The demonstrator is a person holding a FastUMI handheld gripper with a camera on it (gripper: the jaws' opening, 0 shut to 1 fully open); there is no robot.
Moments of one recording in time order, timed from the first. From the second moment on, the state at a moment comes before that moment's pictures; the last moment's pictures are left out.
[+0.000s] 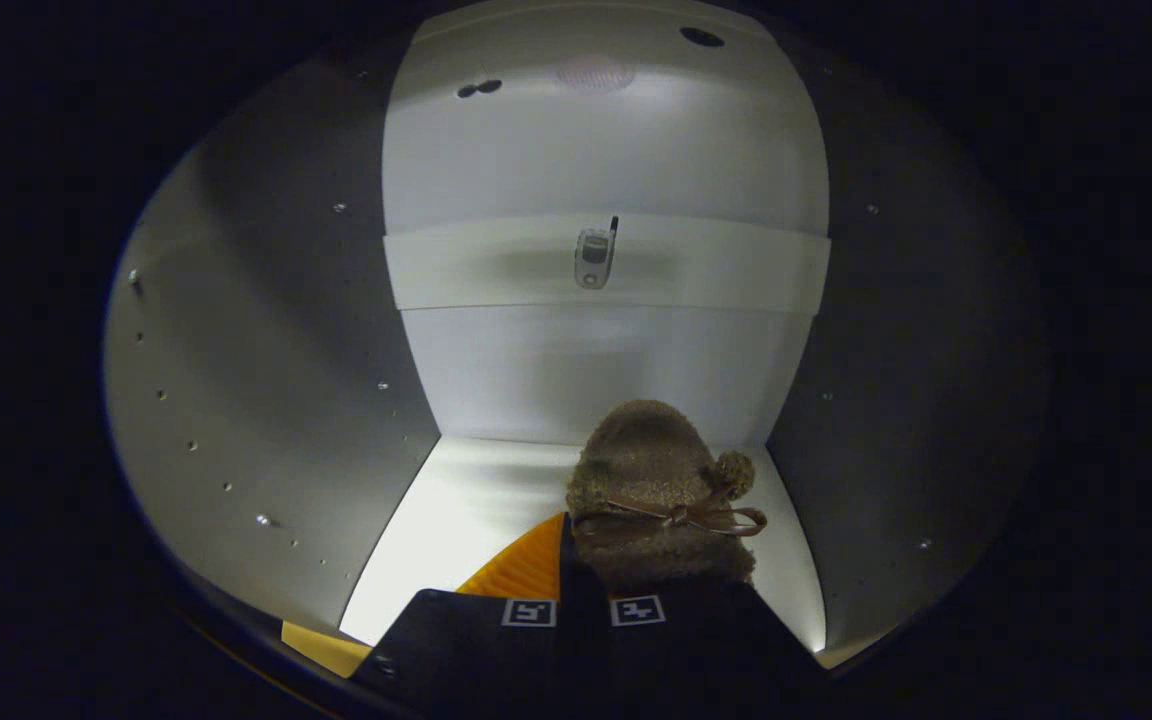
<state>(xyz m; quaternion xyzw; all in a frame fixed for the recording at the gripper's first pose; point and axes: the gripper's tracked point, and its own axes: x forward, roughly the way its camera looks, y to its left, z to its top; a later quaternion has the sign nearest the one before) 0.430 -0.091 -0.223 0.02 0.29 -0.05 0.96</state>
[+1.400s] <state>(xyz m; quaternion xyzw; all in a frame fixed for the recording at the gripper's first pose) 0.371 -0.082 -0.220 0.00 0.25 -0.08 0.96</state>
